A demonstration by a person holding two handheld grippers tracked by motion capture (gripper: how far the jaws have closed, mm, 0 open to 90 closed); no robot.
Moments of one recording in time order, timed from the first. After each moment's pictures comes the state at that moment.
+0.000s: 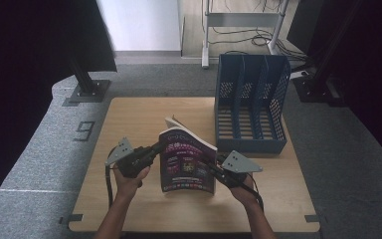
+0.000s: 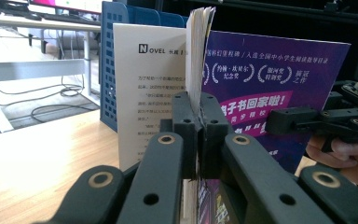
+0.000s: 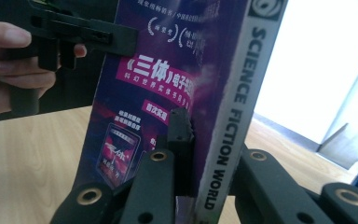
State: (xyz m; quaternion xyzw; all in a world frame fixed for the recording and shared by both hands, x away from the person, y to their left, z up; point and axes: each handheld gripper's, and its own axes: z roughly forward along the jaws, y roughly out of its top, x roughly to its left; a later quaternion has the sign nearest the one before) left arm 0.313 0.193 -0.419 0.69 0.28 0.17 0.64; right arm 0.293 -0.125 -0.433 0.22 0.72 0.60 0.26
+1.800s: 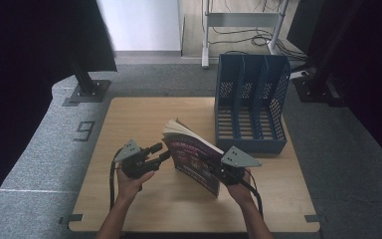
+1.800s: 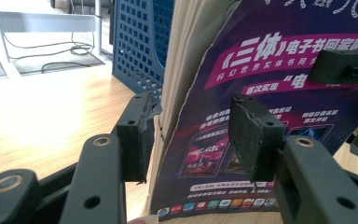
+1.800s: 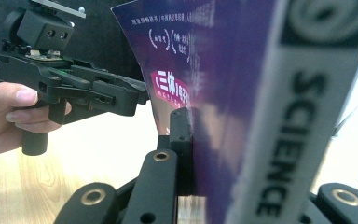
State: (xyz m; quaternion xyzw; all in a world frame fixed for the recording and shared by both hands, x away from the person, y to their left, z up) left arm 0.326 0.190 -0.445 0.72 0.34 0.14 0.59; right arm 0.299 -0.120 -0.429 0.26 0.71 0.61 0.23
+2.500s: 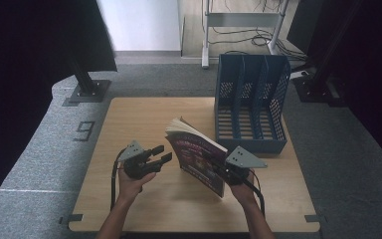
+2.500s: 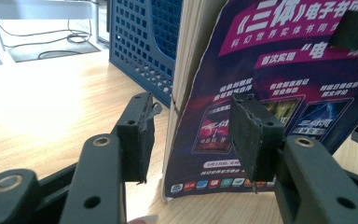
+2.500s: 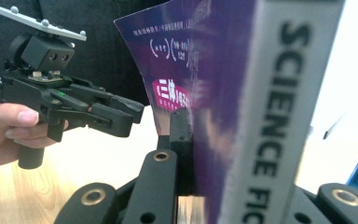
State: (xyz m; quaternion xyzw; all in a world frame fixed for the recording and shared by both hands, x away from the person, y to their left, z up) left arm 0.328 0.186 -0.452 0.74 0.34 0.13 0.57; right arm 0.295 -0.130 -0.424 0.27 0.70 0.62 0.24
